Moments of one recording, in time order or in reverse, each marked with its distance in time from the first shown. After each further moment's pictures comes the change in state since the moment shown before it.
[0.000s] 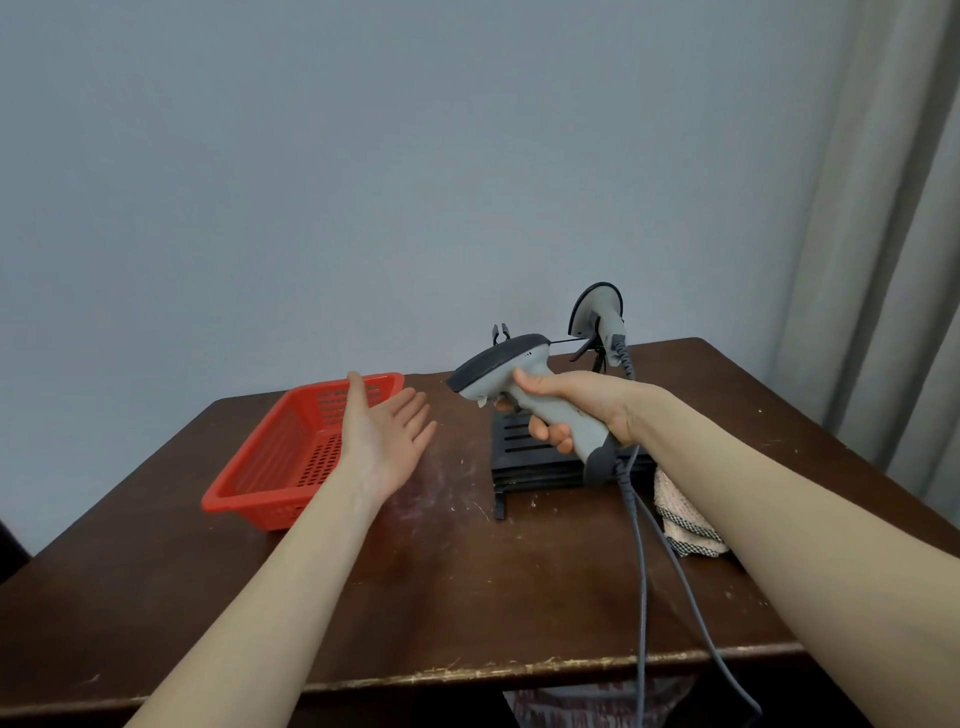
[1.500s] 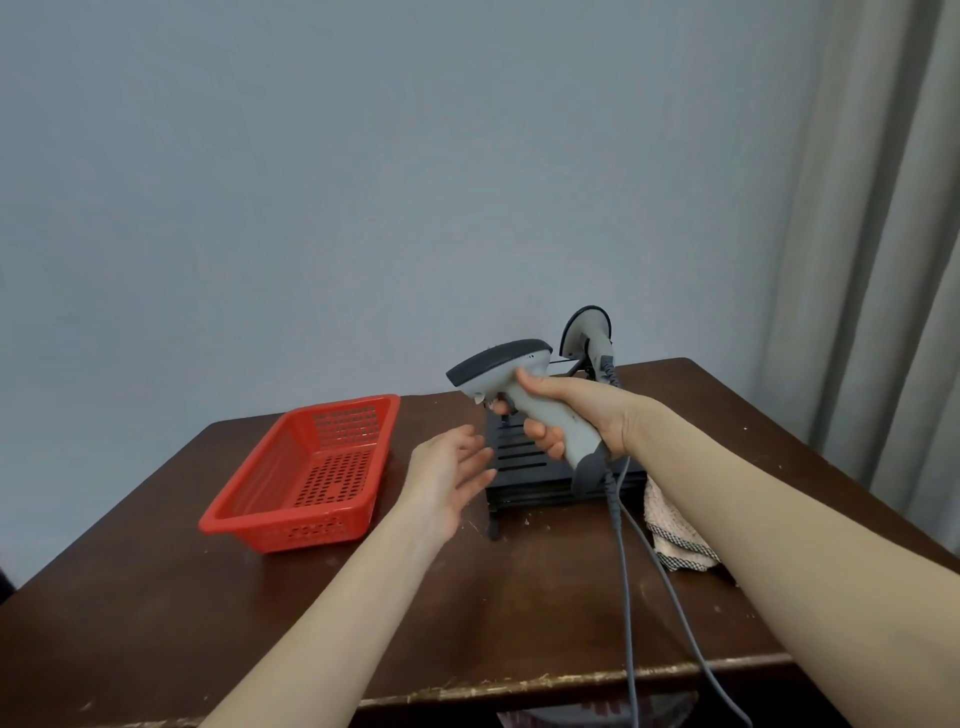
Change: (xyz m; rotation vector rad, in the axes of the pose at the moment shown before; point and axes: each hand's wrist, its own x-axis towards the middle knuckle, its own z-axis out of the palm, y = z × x) left_hand -0.030 -0.044 0.043 0.279 0.125 0.022; right_hand -0.010 -0.008 0.003 0.118 -0.044 -0.050
